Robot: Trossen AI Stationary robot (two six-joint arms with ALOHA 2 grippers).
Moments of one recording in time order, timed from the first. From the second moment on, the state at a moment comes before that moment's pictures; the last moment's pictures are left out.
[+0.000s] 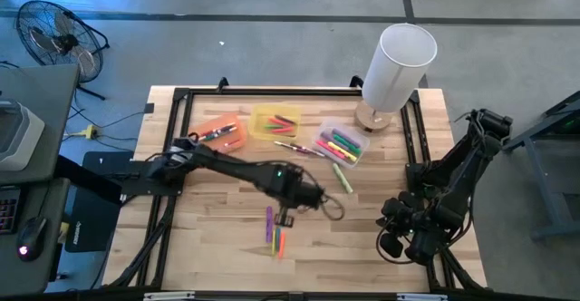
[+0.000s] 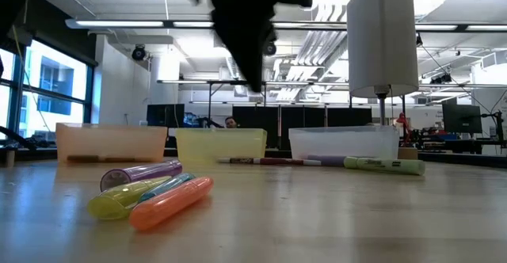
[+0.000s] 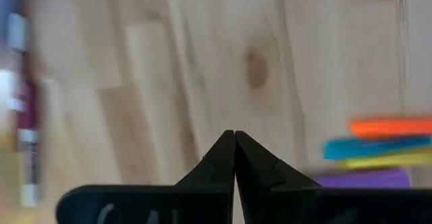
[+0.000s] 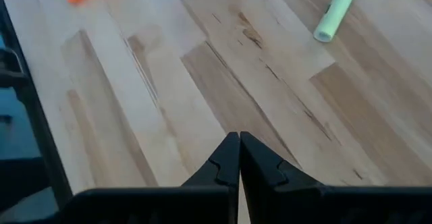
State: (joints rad) left arm -0.24 2.09 1.88 -1.10 -0.15 -0.04; right arm 1.00 1.31 0.89 -0.90 0.55 1.56
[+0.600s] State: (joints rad) left arm -0.46 1.24 0.80 -0.54 -0.27 -0.48; right arm 0.57 1.67 1.24 -0.78 0.34 1.23
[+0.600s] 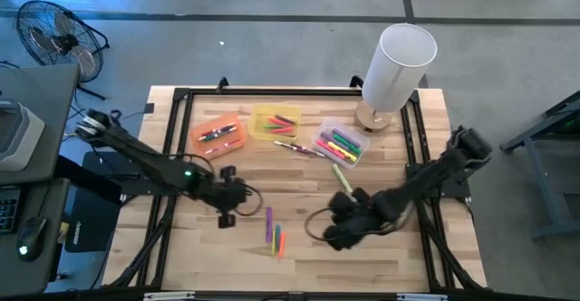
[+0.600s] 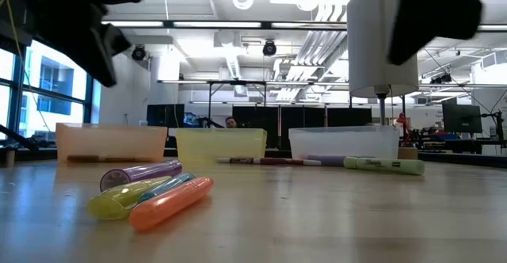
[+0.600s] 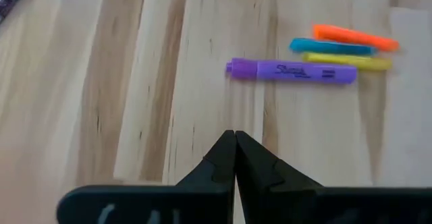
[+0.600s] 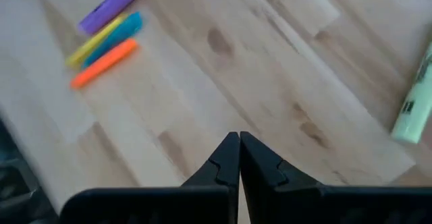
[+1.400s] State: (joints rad) left arm -0.62 0.95 0.69 -0.58 -0.34 -0.50; right arm 0.35 2.03 1.53 -1.41 0.21 1.57
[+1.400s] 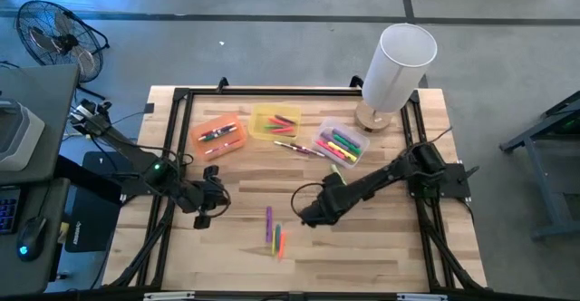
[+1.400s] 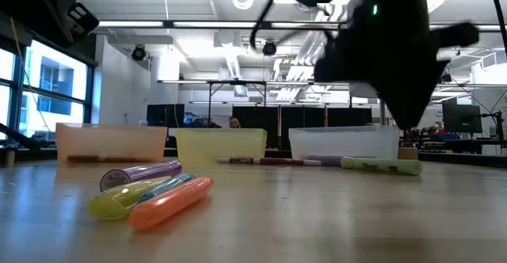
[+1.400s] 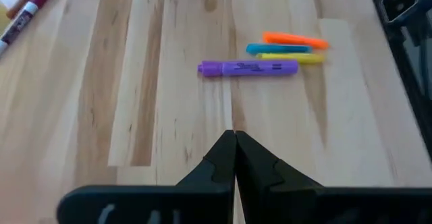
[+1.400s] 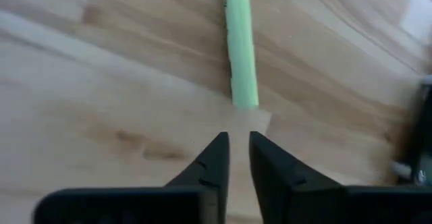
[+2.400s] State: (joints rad) left arm -0.62 0.99 0.69 -0.44 -0.49 -0.77; right arm 0.20 1.86 1.11 -0.90 0.22 1.00
